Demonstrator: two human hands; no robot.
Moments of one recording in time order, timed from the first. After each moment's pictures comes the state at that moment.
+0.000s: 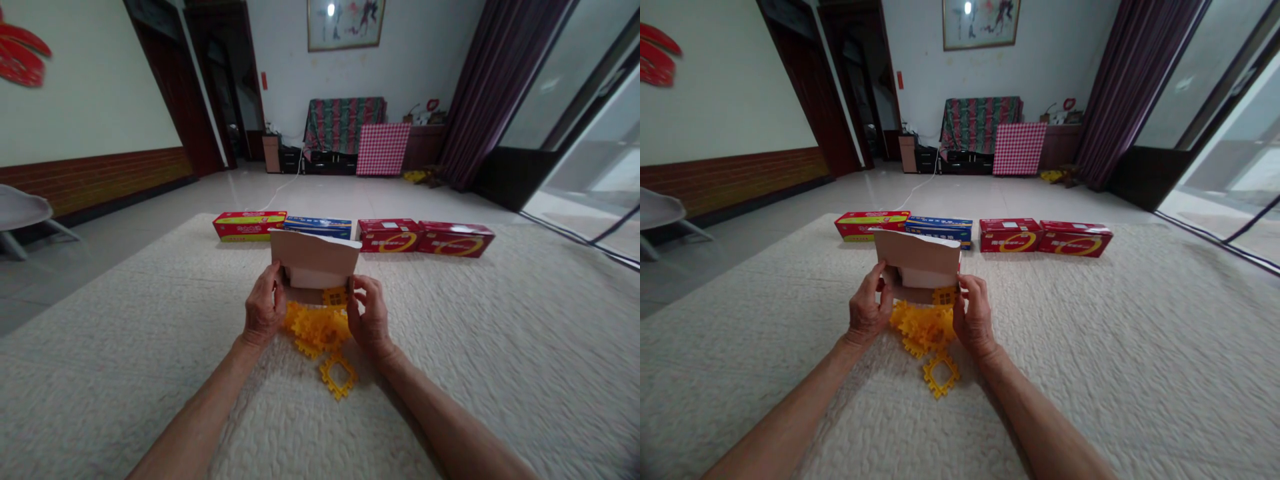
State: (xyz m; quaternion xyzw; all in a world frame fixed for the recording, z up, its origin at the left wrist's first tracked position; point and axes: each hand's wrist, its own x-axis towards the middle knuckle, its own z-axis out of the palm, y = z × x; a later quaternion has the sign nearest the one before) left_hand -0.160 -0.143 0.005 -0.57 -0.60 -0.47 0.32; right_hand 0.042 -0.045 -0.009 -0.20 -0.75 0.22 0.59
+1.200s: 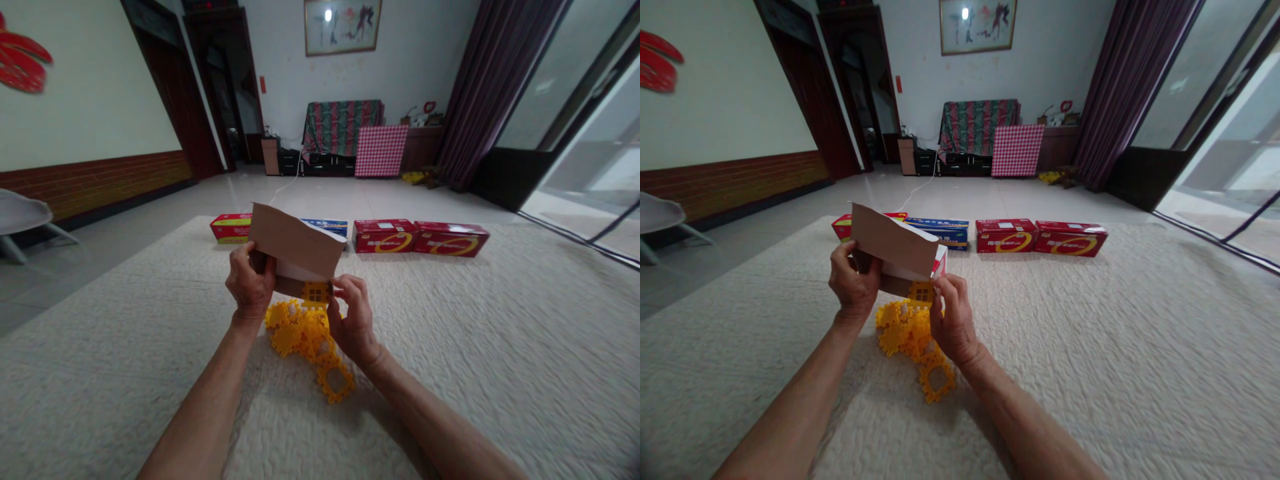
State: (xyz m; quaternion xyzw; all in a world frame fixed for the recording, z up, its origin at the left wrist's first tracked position) left_hand -0.169 -0.118 0.047 -0.39 -0.65 -0.54 0.36; right_hand 0.029 -0.066 0.012 -0.11 -0.76 0.19 0.61
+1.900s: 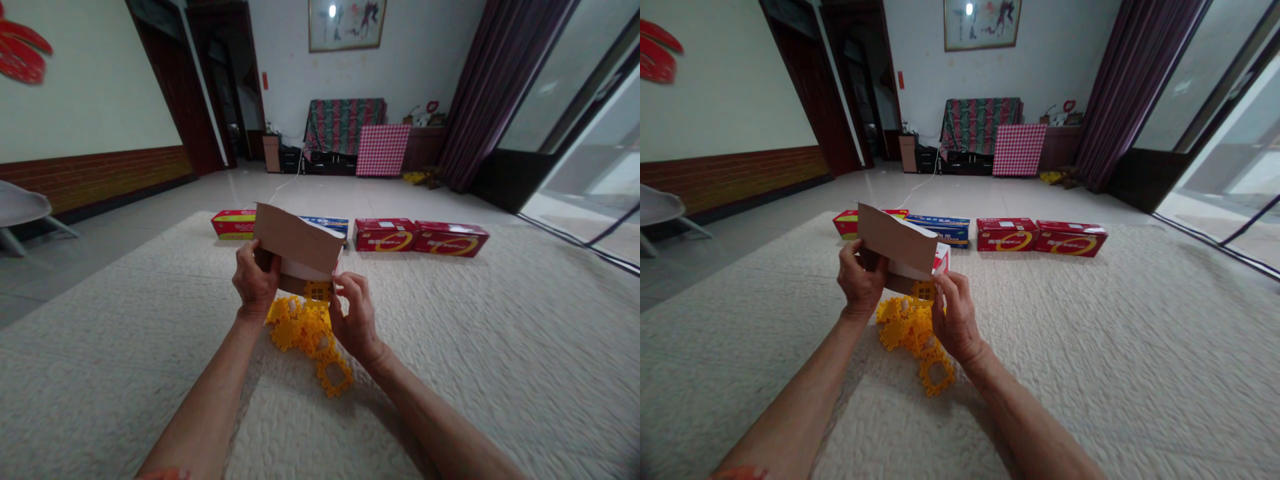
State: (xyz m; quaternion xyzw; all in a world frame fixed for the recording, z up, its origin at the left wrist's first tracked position) left_hand -0.164 -0.116 0.040 -0.38 -0.68 -0.53 0.34; right_hand 0.036 -0.067 0.018 -0.12 -0.78 0.18 0.59
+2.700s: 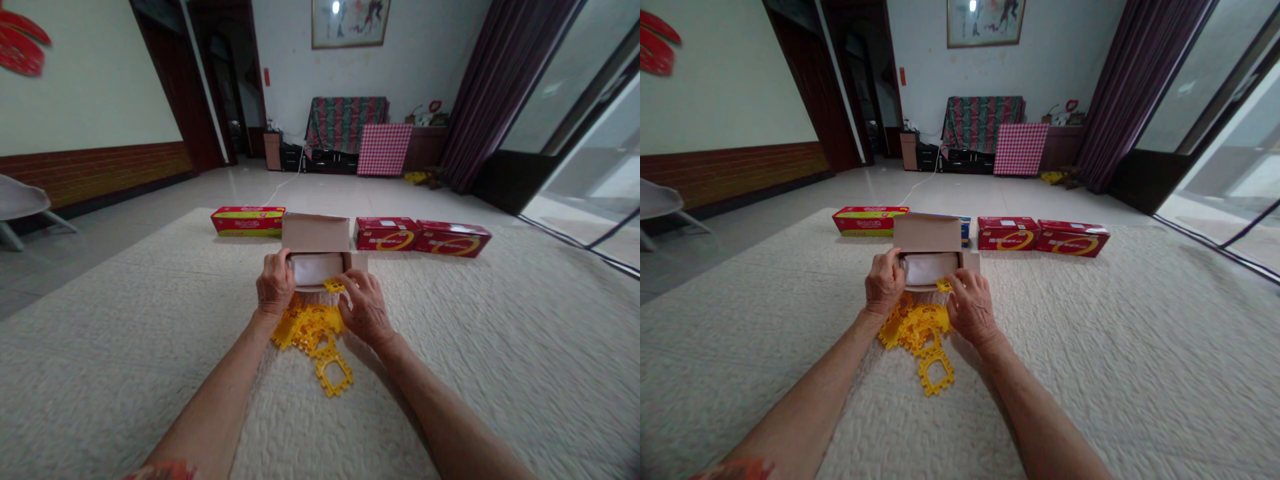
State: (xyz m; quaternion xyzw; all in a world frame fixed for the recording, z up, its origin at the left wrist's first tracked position) left_hand -0.148 -0.101 0.010 -0.49 -0.71 -0.40 0.29; right_hand 0.059 -0.030 0.004 -0.19 -0.88 0.01 0.44
